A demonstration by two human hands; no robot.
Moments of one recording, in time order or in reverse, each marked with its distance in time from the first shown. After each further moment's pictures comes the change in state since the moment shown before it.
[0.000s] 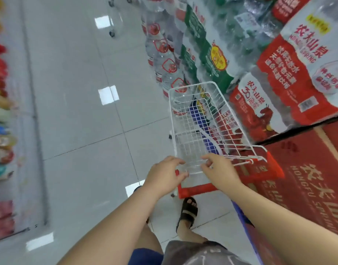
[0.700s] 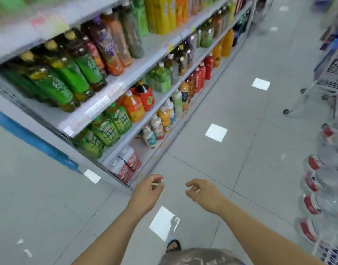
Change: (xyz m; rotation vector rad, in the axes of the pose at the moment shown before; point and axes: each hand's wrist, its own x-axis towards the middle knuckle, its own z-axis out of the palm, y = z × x) left_hand -0.314 -0.319 -0.166 -0.768 0.920 -0.759; right_hand -0.083 -0.417 0.270 -0.337 -0.682 -0.726
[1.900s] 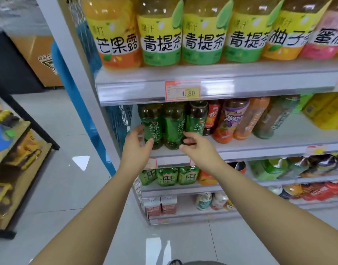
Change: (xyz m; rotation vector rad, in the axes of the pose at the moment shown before) left_hand 0.167 0.043 -0.252 -0.329 1.149 -0.238; right_hand 0.272 -0.374 -0.023 -0.182 -0.428 -0.728
